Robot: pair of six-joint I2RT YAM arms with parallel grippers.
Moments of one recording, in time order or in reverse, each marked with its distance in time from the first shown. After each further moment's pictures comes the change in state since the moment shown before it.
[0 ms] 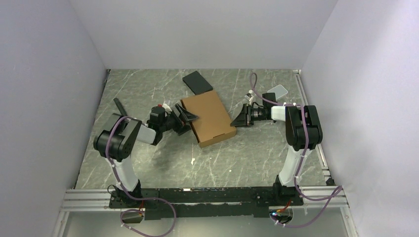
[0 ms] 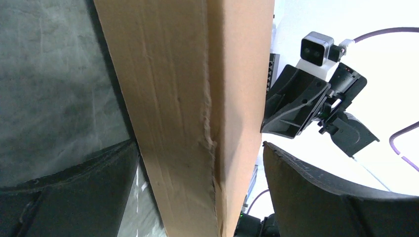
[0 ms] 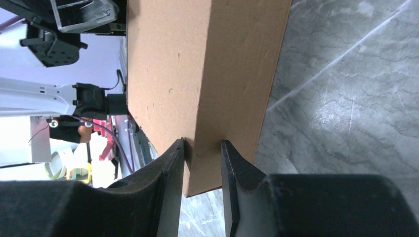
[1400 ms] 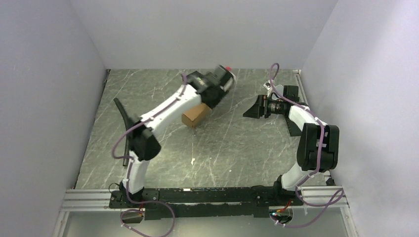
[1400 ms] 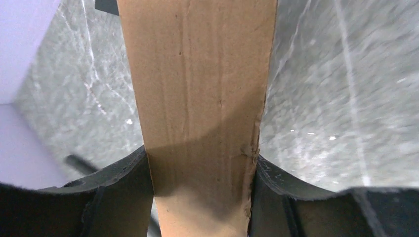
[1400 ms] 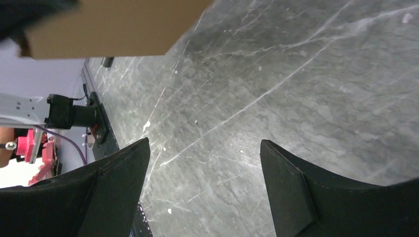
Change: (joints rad) left arm -0.456 0.198 1.538 -1.839 -0.877 1.183; right arm -0.147 -0.312 0.002 -0.171 0.049 -0.195
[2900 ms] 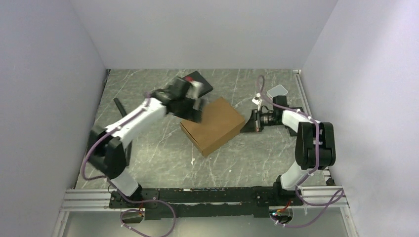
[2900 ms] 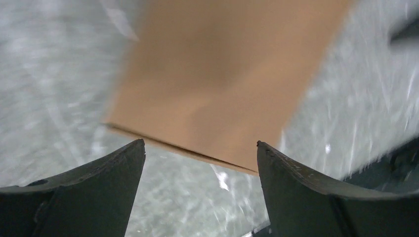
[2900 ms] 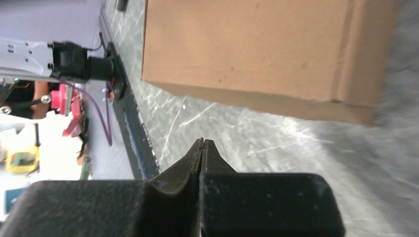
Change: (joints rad) left arm 0.043 -0.299 -0.660 0.248 0.398 -0.245; right arm 0.030 0.006 -0.077 -0.191 -0.047 -0.172
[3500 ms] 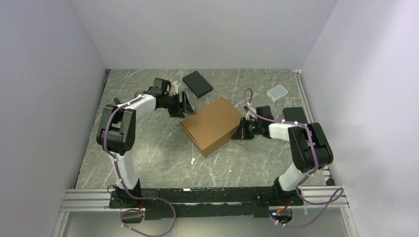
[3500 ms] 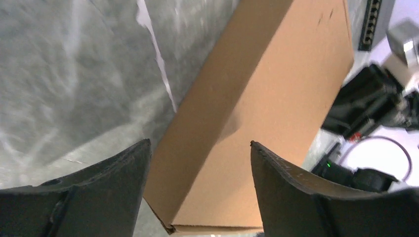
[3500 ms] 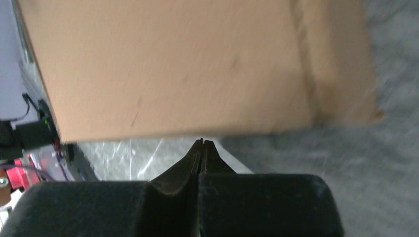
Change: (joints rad) left arm 0.488 0.208 -0.184 0.500 0.539 -0.189; right arm 0.258 -0.042 -0.281 0.472 0.434 0.488
